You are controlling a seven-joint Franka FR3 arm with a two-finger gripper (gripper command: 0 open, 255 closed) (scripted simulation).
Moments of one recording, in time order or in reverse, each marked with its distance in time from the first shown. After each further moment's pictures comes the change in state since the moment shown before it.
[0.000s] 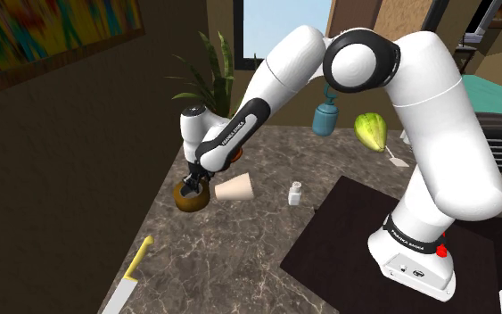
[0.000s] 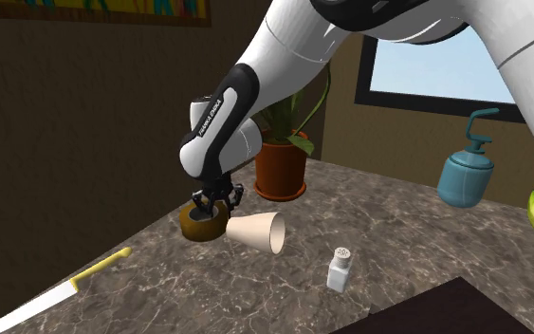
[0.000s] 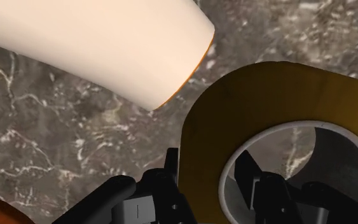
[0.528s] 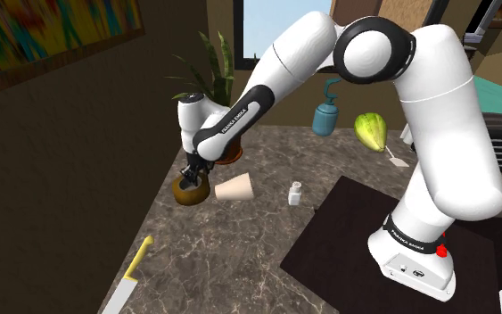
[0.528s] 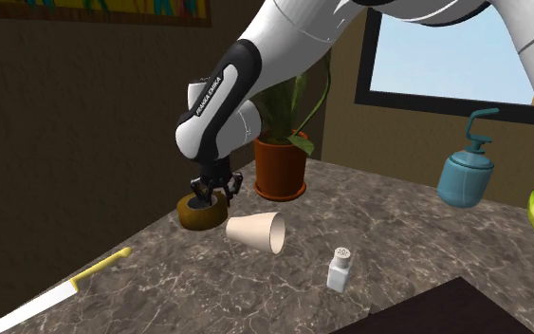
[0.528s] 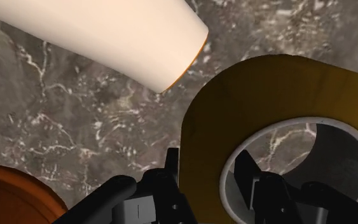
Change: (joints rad) arm -0.012 -0.073 0.017 -0.011 0.018 -0.062 -0.017
